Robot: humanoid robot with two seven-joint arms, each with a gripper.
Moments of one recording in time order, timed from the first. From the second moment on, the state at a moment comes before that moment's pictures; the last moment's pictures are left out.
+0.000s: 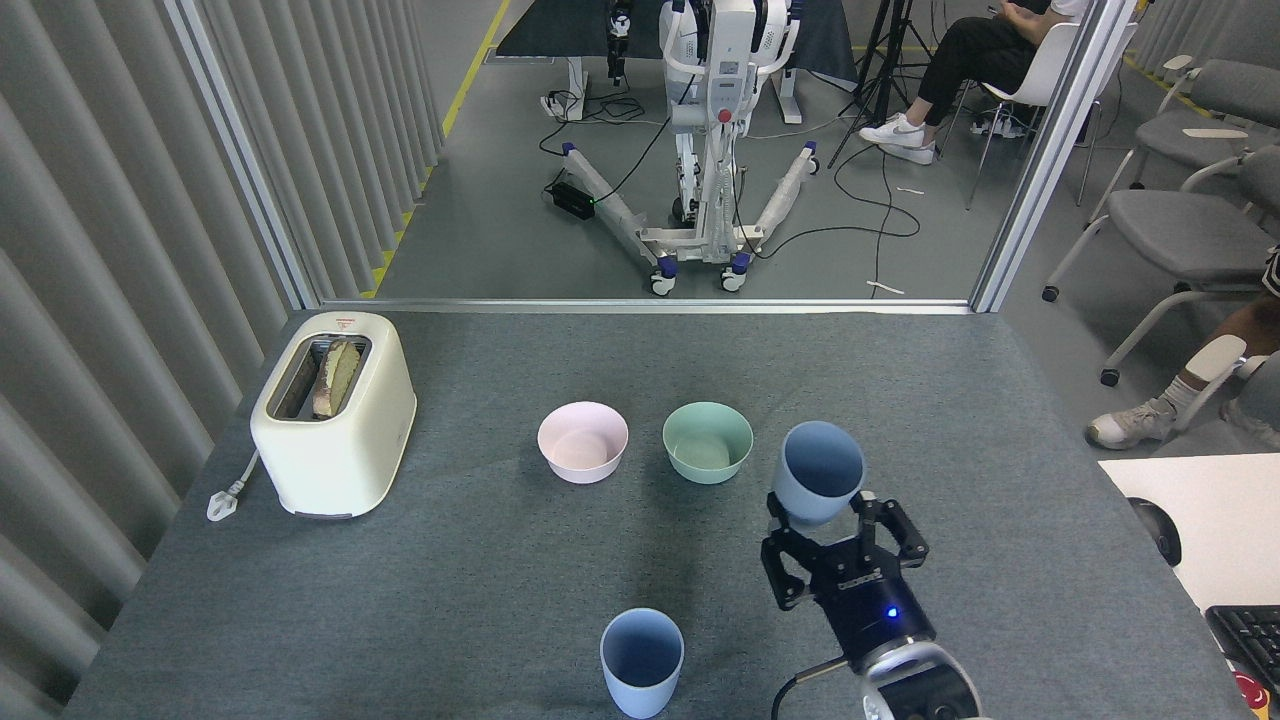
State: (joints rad) left arm 0.36 0.04 -0.02 -1.45 -1.42 0.02 0.45; right arm -0.12 -0.06 0.21 -1.46 1.50 -0.11 -0.08
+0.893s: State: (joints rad) left arm 0.35 0.04 -0.02 -1.42 -1.39 0.02 0.46; right arm 0.12 0.10 0.44 -1.62 1.69 -0.10 -0.03
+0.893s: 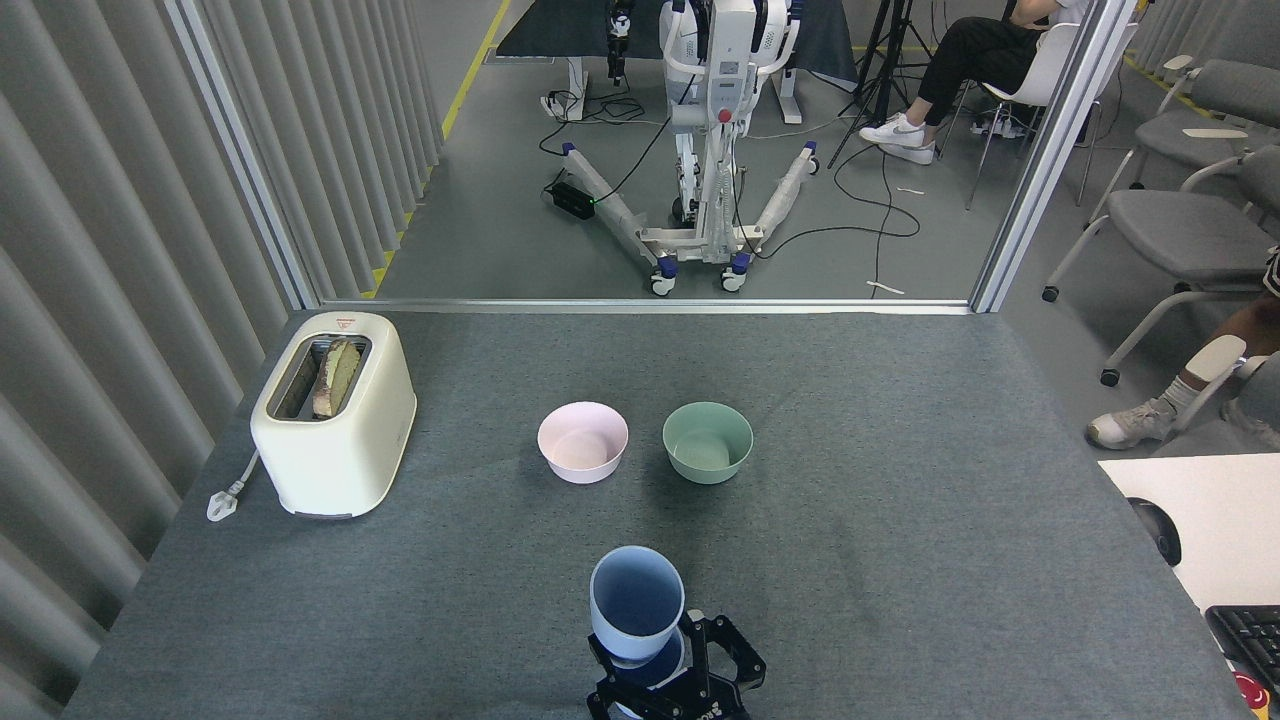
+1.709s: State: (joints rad) left arm 0.35 0.04 -0.02 -1.42 -1.39 0.02 0.46; right arm 0.11 0.09 0.43 -1.58 1.69 -0.08 -0.04
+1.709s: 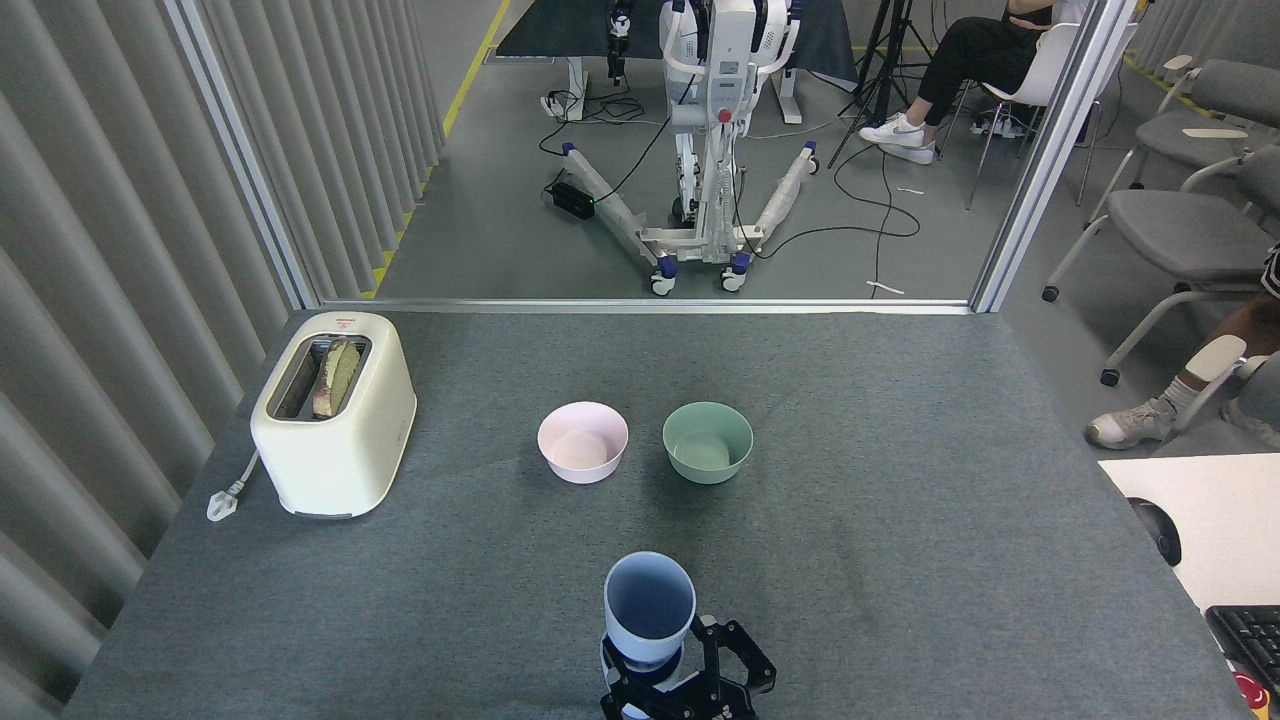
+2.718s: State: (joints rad) left arm 0.36 0.05 -0.02 -1.42 -1.39 0.01 0.46; right arm 0.11 0.10 0.43 -1.60 1.68 -0.09 -0.09
